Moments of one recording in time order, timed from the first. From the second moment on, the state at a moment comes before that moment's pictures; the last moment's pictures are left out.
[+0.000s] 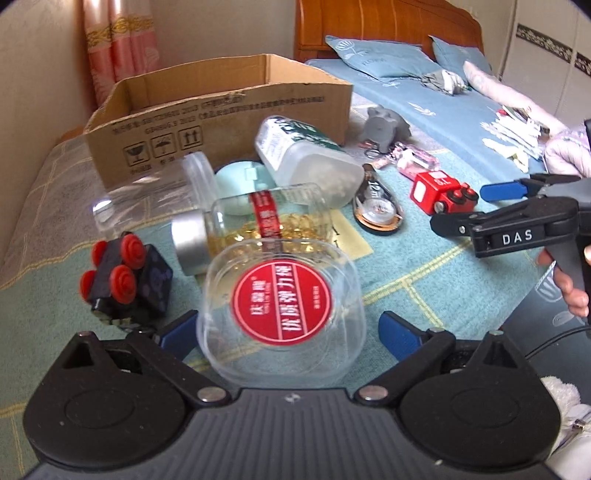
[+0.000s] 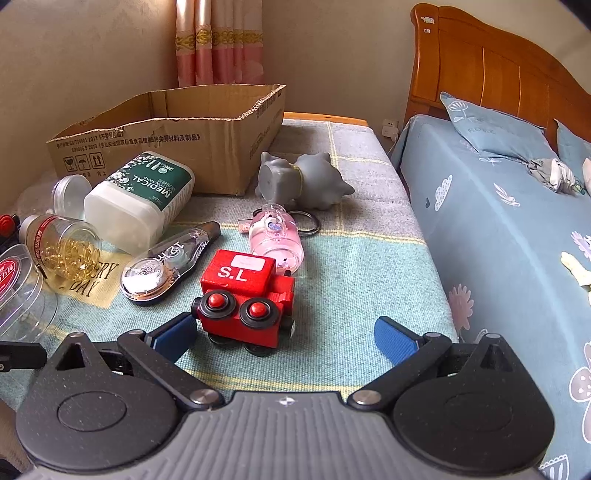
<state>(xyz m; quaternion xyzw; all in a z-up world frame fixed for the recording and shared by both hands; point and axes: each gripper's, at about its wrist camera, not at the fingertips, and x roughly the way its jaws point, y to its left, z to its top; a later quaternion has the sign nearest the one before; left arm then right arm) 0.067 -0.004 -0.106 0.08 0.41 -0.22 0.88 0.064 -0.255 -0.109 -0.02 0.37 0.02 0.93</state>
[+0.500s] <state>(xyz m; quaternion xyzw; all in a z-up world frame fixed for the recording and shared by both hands) 0.068 0.000 -0.098 0.07 0.40 -0.22 0.89 0.078 -0.236 -0.105 -0.03 0.37 0.04 0.93</state>
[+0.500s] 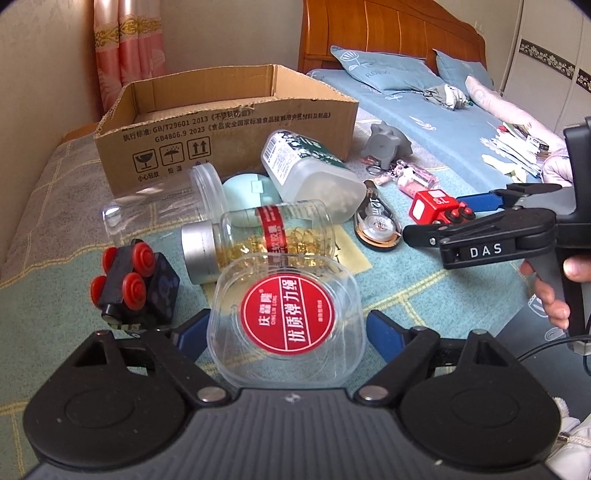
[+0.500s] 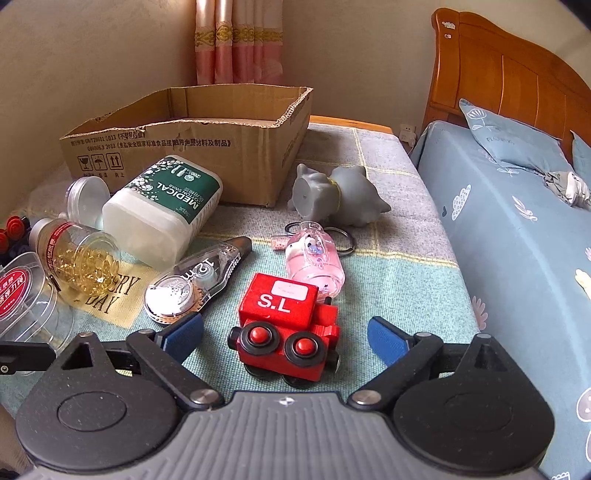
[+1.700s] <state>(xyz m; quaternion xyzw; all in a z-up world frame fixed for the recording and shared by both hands) 0.065 0.004 -0.047 0.06 0.40 -0.23 0.89 0.063 -0.236 -0.062 -0.11 0.37 0.10 0.92</state>
